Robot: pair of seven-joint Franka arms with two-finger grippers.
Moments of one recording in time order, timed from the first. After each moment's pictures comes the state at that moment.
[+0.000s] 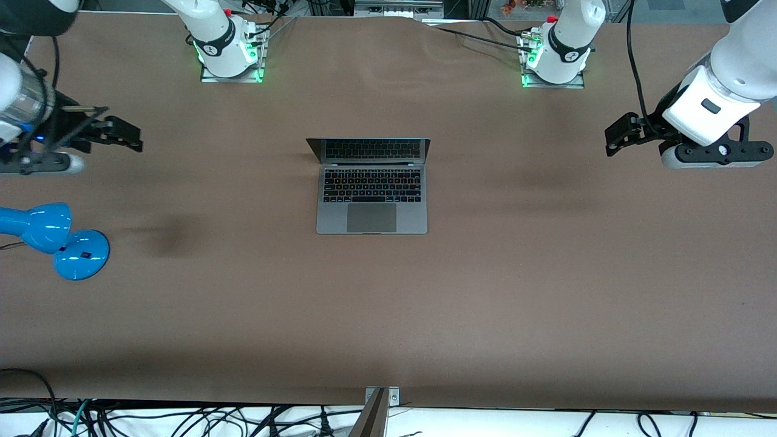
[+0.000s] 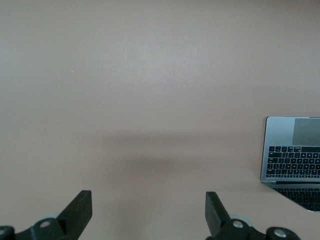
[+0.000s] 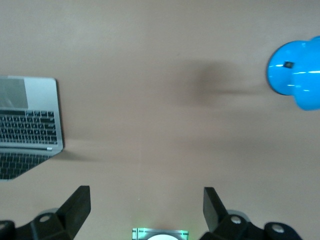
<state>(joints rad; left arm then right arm) -0.12 0.03 -0.04 -1.56 -0.01 1.54 -0.21 0.07 0.07 0.04 -1.59 0.00 1.50 0.04</state>
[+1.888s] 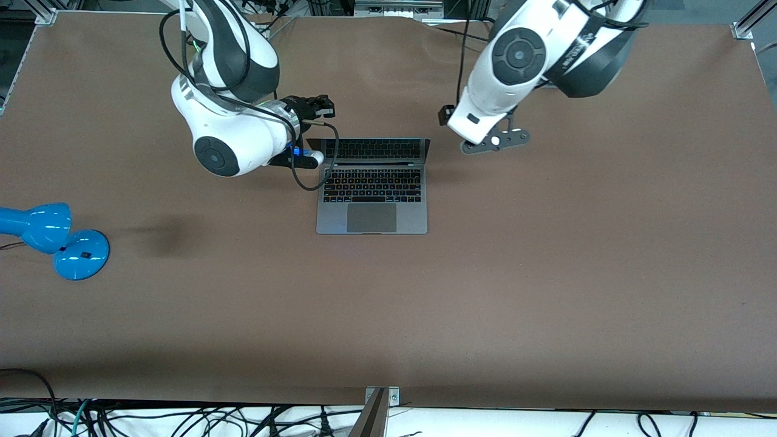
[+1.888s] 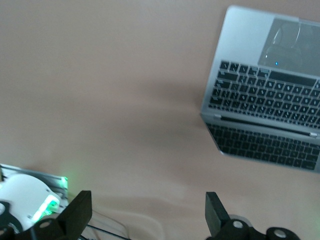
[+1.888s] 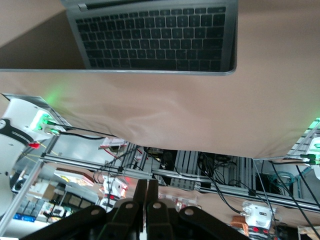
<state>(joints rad) -0.15 0.16 -0.52 -1.79 -0.16 1.64 -0.86 0.18 0.33 0.35 -1.73 0.56 1.44 0.52</state>
